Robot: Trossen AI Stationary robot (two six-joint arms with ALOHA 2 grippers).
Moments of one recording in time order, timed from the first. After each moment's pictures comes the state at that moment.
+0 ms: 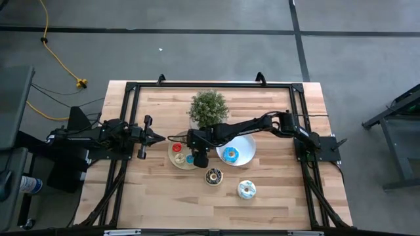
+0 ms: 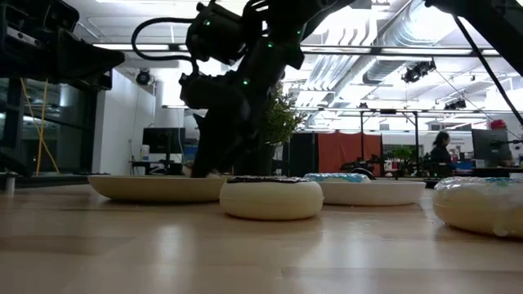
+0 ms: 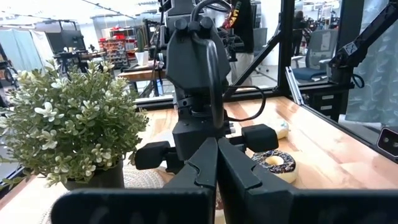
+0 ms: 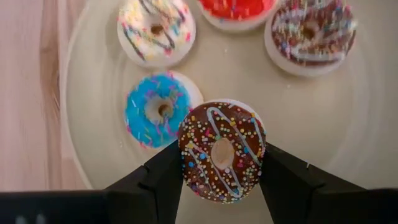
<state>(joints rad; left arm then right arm) 0.01 0.01 0.04 0.02 0.09 0.10 0.02 2.26 1.75 -0.53 -0.06 0.18</state>
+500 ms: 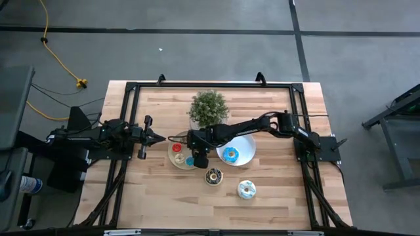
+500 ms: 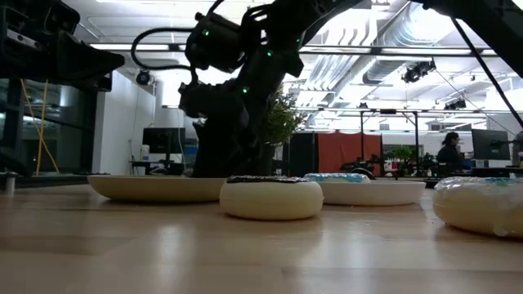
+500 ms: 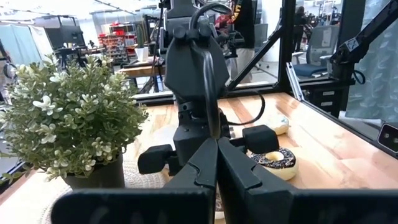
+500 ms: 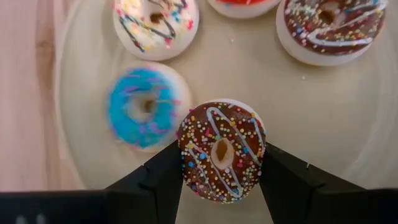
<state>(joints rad) 0.01 0.01 0.04 0.00 0.08 0.10 0.02 2.29 1.74 -0.51 -0.10 0.20</state>
